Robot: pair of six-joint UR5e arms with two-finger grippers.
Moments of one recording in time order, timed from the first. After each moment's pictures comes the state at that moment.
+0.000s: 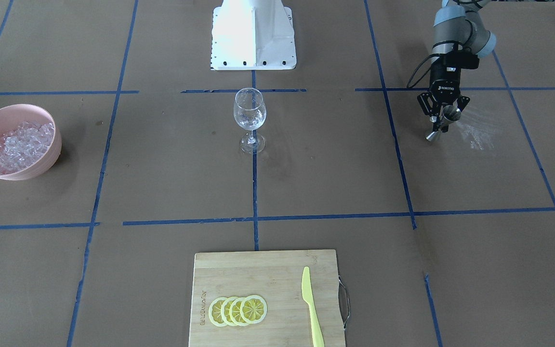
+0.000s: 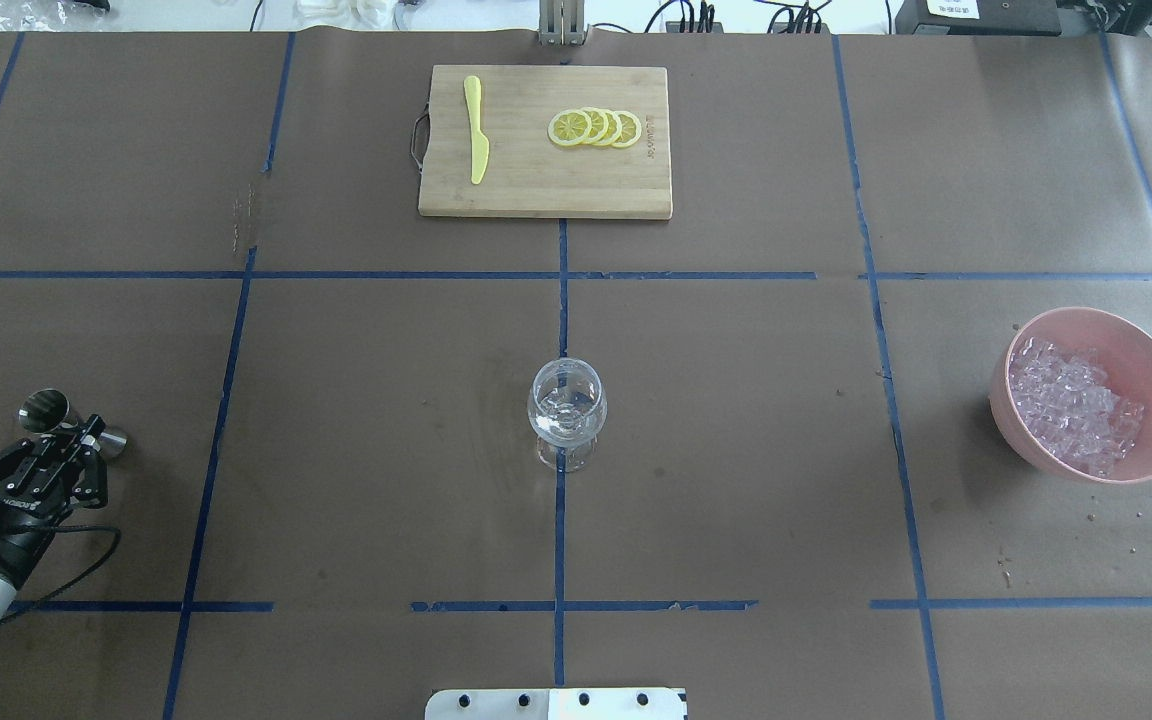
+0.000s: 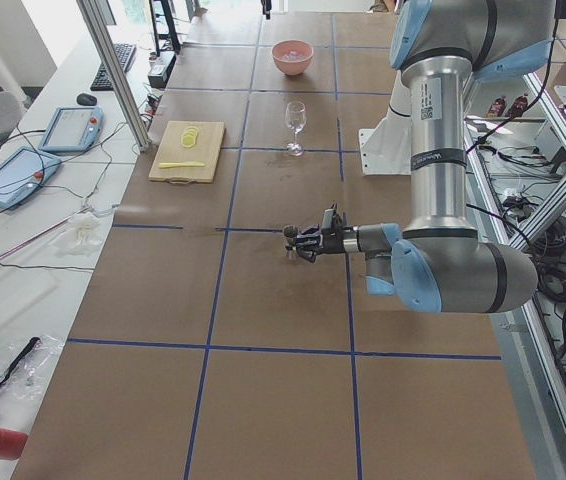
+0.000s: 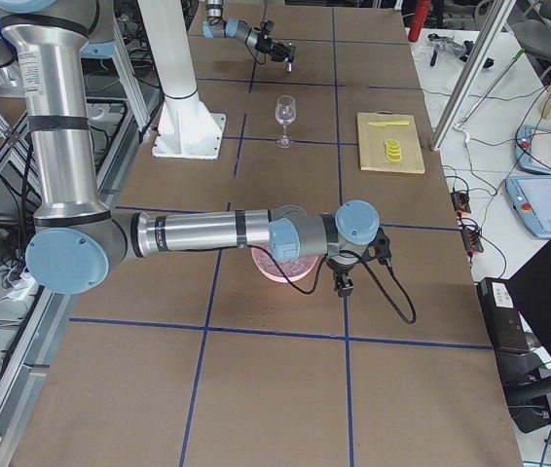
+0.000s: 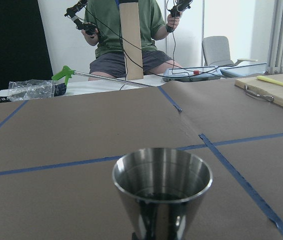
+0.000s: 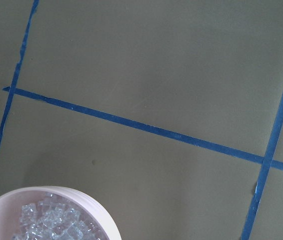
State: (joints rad) left arm -0.05 -1.33 -1.62 -3.01 -0.46 -1.04; right arm 1.46 -1.49 1.59 -1.50 2.52 -0.05
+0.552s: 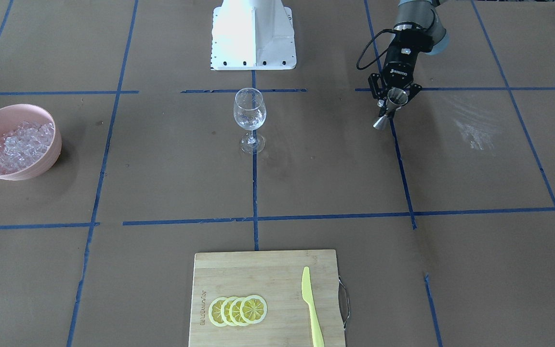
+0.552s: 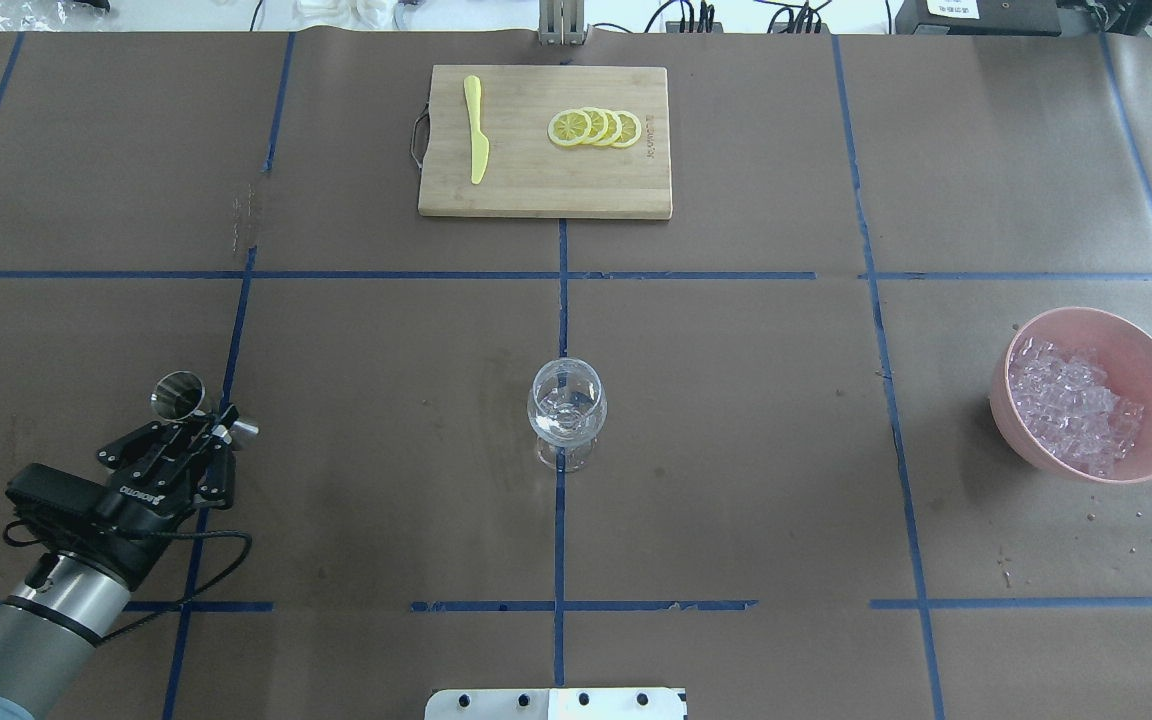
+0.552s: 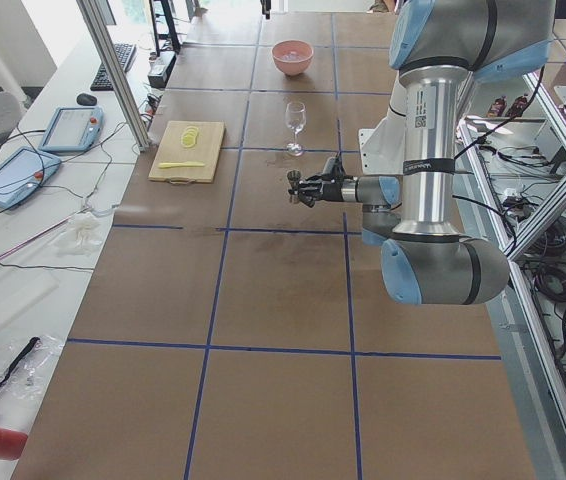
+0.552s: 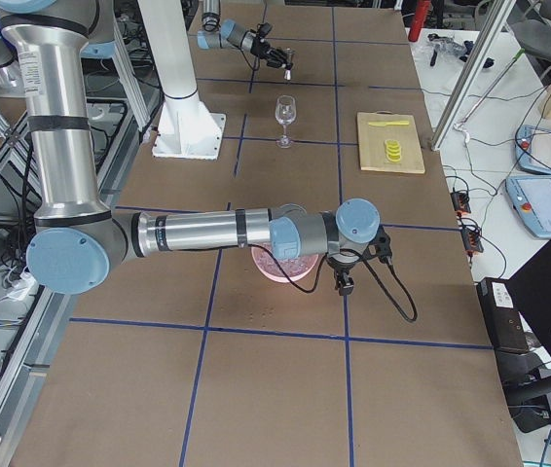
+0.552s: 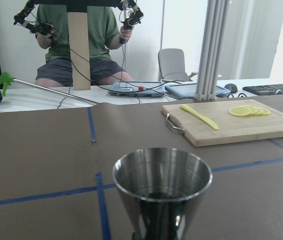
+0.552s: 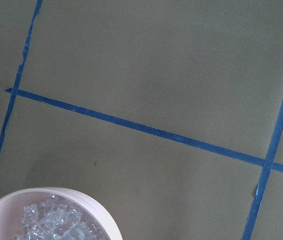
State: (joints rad) left arm -0.05 -1.55 -1.76 -3.00 -0.50 -0.77; right arm 1.46 -1.49 1.59 -1.50 2.52 -0.05
